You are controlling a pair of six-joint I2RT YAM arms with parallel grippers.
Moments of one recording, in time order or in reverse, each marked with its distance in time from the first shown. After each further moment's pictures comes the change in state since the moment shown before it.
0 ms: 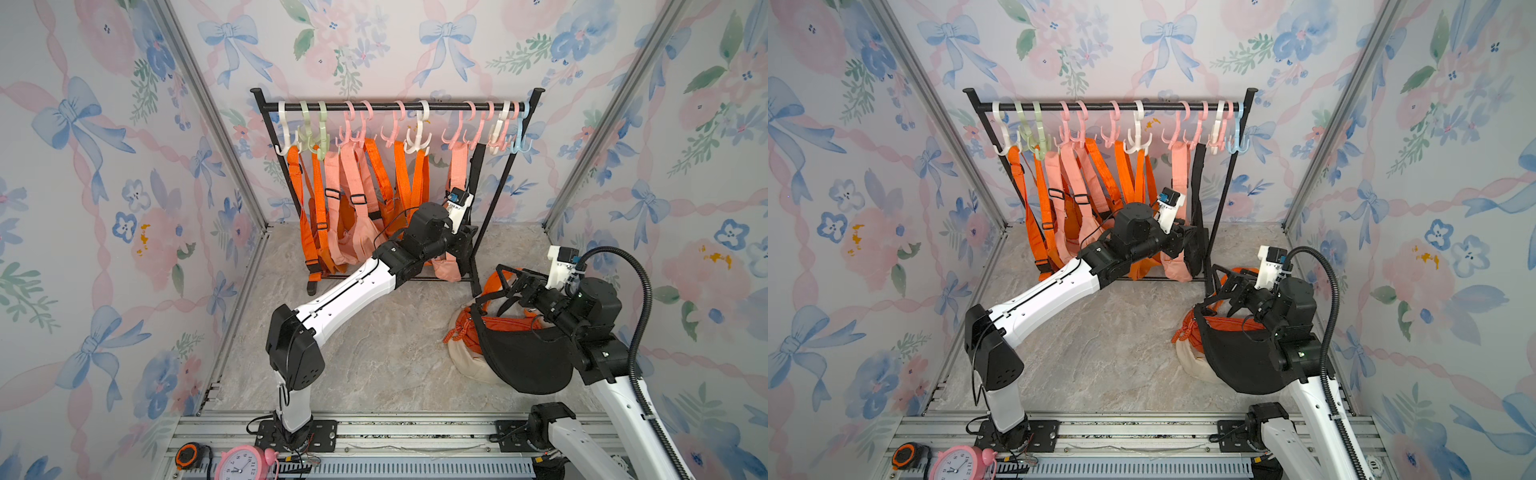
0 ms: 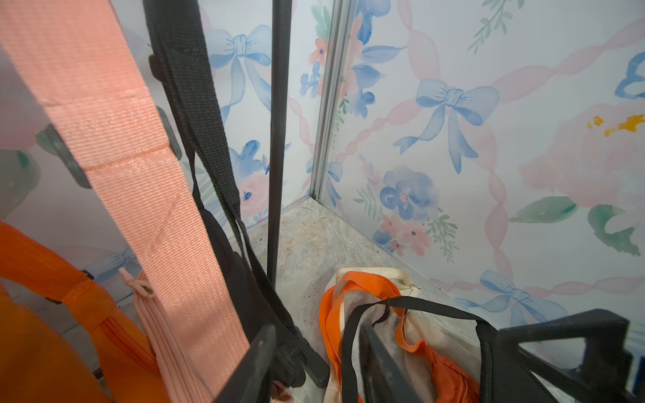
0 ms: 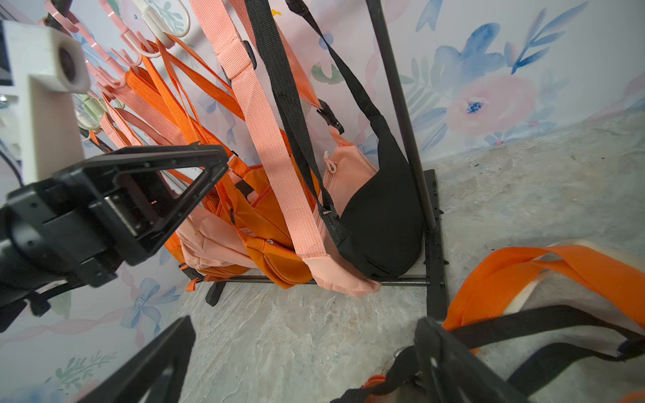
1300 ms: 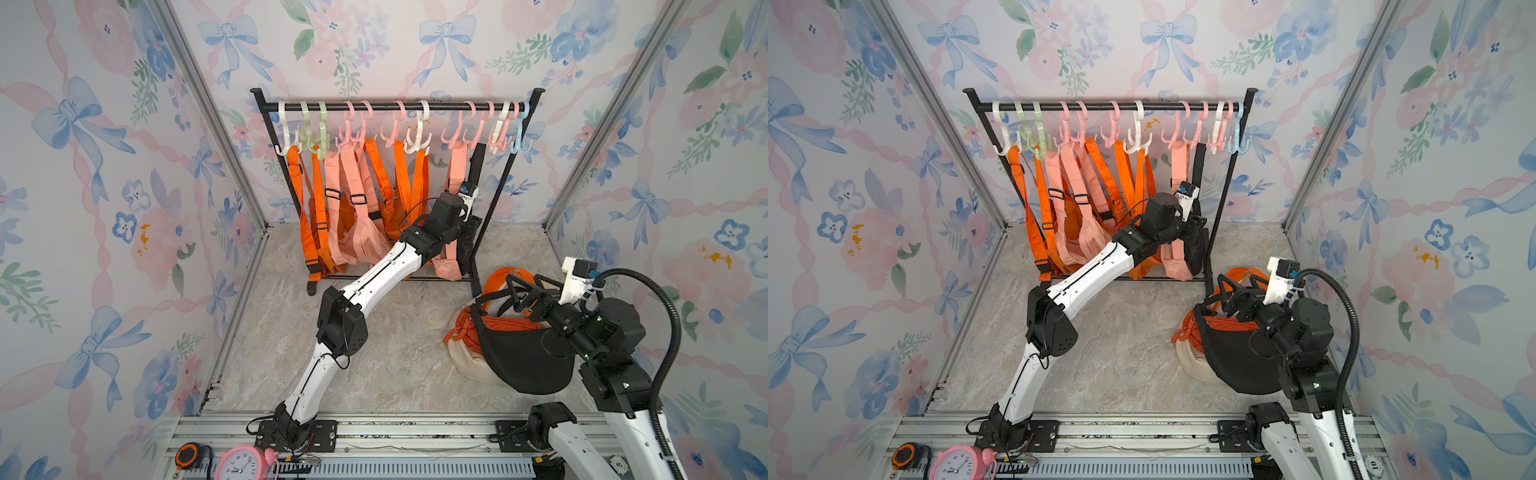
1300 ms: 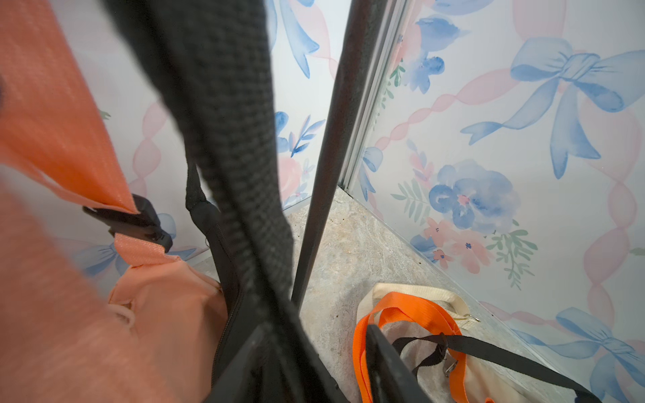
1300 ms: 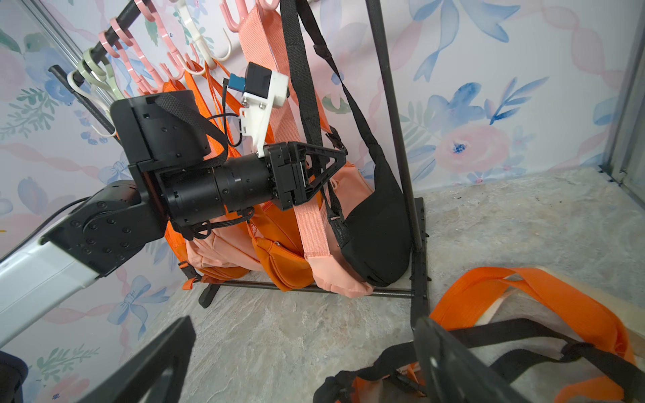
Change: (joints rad) left arm 0.041 0.421 0.504 -0.157 -0.037 -0.030; right arm 0.027 -0.162 0.006 -0.101 0.059 -0.073
